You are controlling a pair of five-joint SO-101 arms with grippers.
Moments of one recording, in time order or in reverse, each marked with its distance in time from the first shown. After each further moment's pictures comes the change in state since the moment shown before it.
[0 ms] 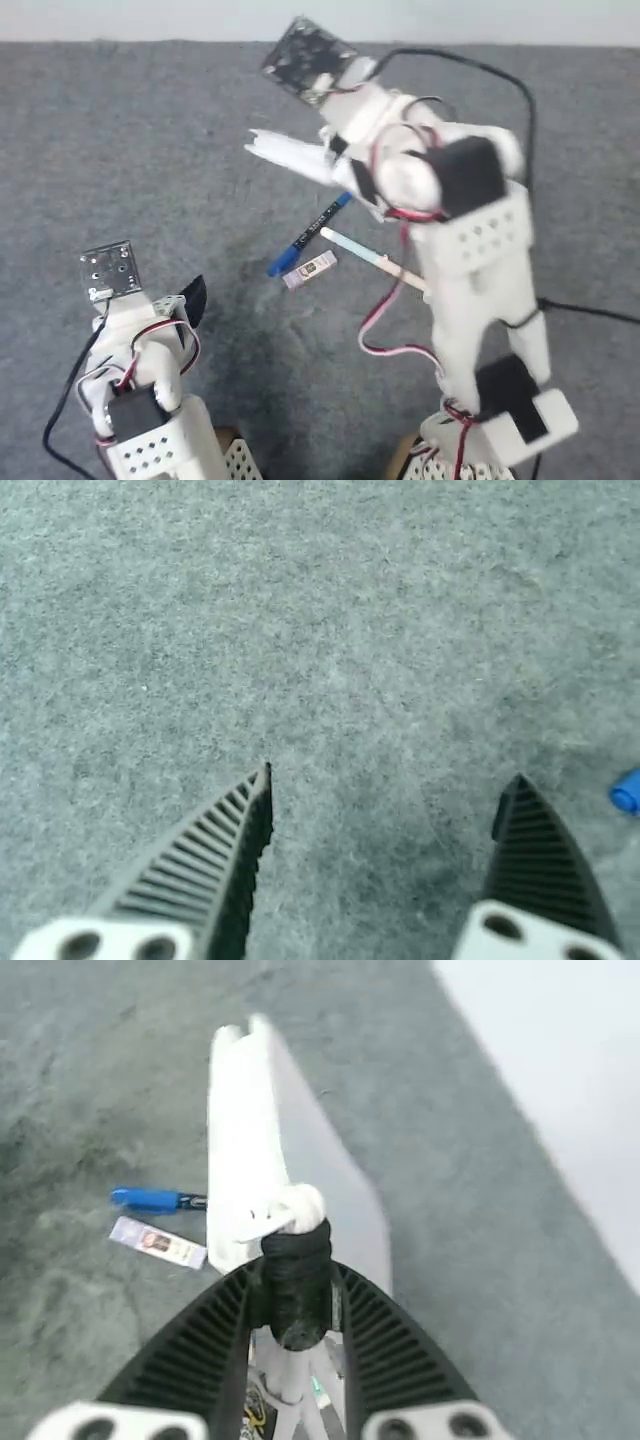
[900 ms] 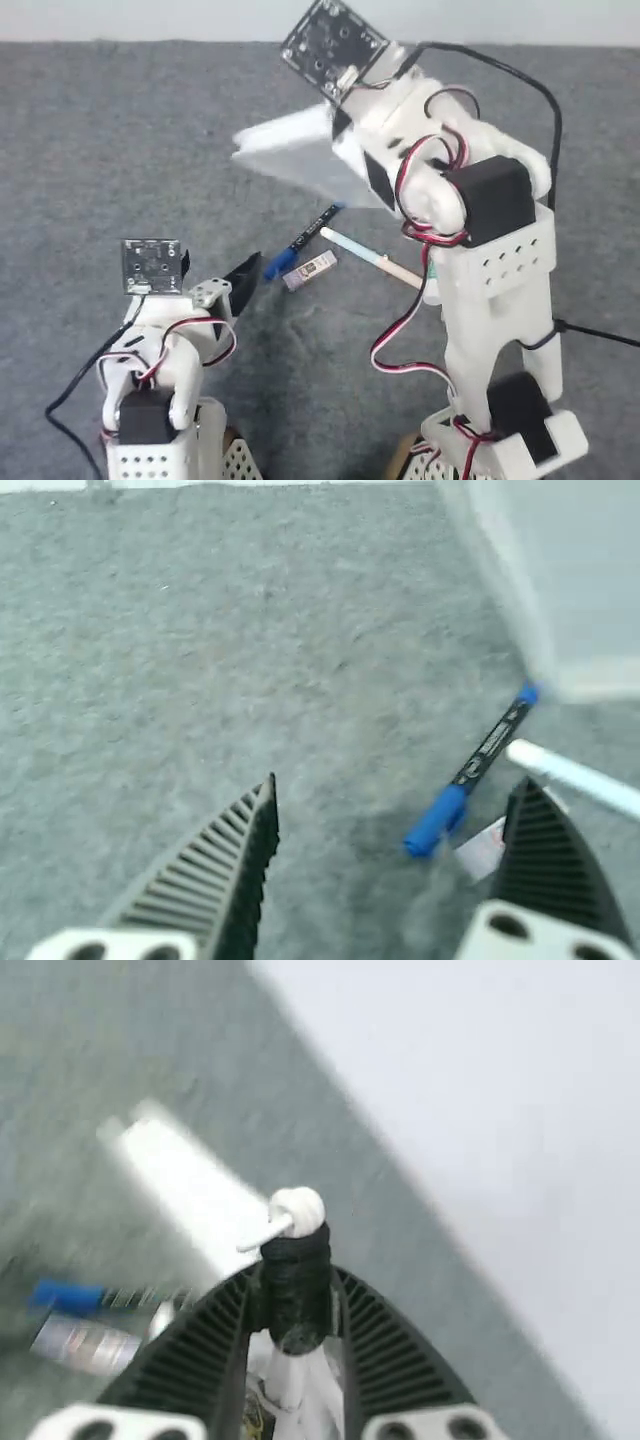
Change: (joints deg) left arm 21.3 -0.2 -7.3 -3.8 6.4; right arm 0.8 -4.0 2.9 -15.6 0.2
